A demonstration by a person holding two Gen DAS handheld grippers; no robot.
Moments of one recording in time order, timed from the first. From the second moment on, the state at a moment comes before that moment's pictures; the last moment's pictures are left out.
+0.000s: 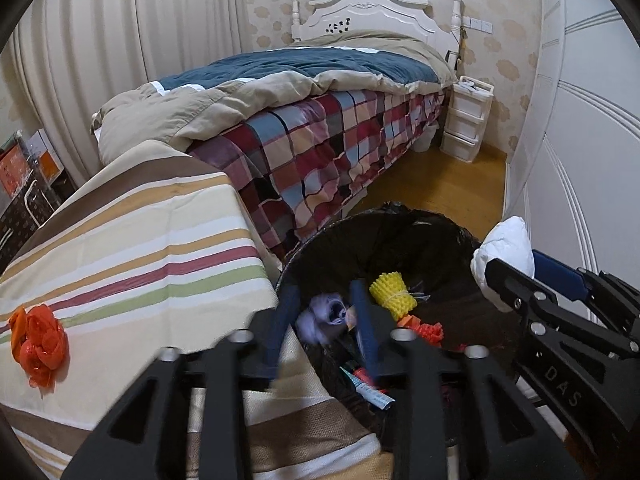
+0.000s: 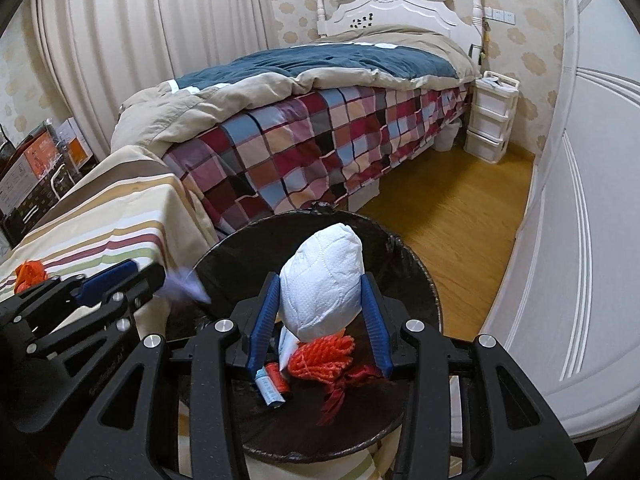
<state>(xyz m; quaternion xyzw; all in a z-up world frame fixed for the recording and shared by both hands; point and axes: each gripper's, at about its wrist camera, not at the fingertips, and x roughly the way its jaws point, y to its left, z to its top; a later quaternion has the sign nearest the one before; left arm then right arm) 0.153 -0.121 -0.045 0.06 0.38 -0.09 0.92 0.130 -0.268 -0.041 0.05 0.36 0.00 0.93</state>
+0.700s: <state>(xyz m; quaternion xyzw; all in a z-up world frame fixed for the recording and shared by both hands) 0.129 -0.084 -0.027 0.04 0.36 -0.04 0.93 0.115 -0.266 -0.034 0.05 0.36 -0.01 0.93</state>
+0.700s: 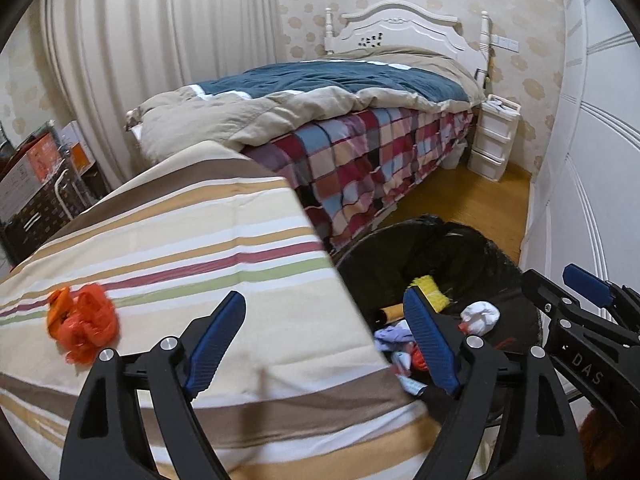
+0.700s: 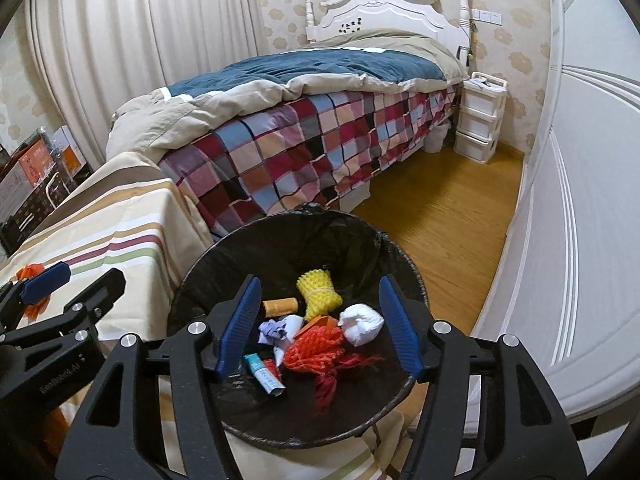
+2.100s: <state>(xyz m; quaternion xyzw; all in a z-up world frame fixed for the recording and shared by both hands) 0.046 0.147 -0.030 -0.03 0.36 0.17 0.92 0.082 -0.032 -0.035 -0.06 0.38 0.18 0.90</state>
